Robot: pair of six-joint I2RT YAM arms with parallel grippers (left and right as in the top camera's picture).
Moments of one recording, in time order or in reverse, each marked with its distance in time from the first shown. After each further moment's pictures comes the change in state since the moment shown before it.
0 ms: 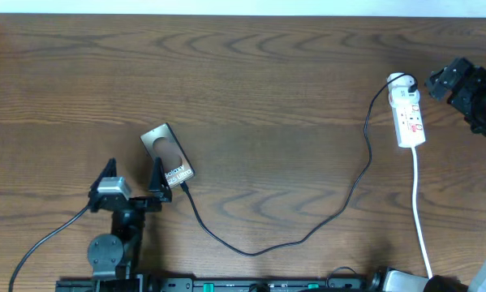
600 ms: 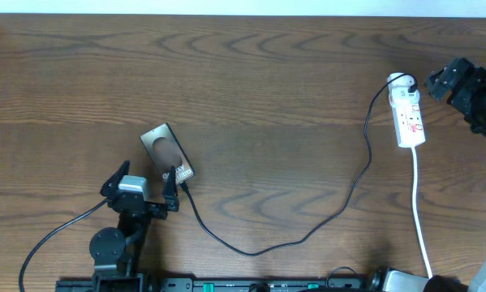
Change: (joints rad) left arm 0.000 0.000 0.008 -0.109 0.132 0.184; right arm 0.000 0.000 0.000 0.000 0.000 0.000
